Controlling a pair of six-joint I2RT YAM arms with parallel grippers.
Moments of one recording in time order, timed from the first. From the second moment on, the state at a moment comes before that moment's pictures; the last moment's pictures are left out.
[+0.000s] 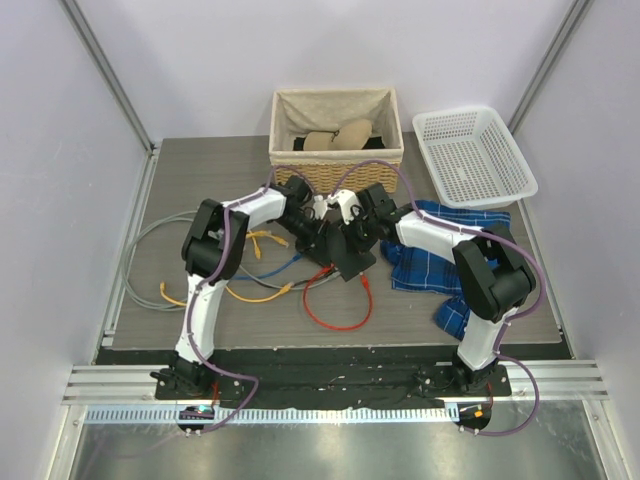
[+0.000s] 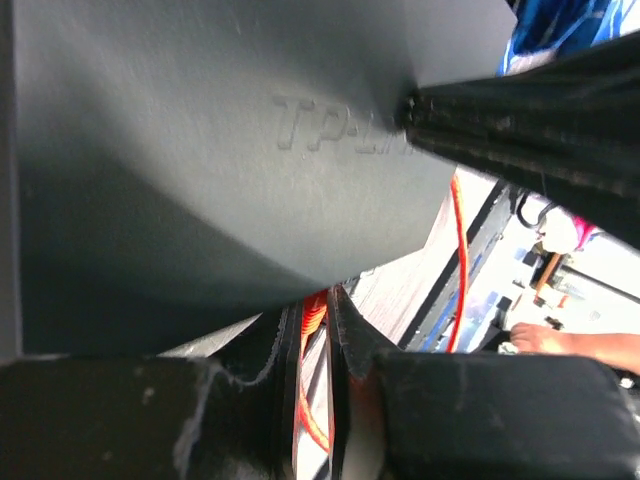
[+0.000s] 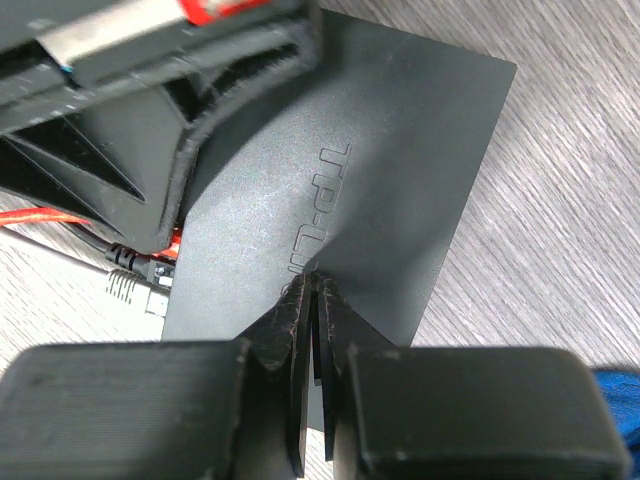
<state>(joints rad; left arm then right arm) -0.47 2.28 1.65 -0.81 0.84 -0.03 0.53 1.81 1.14 -0.27 -0.26 -0.24</state>
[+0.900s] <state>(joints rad) -0.06 1.85 1.84 -0.67 1.16 -0.20 0.53 1.85 1.20 -0.30 -0.26 -0.24</state>
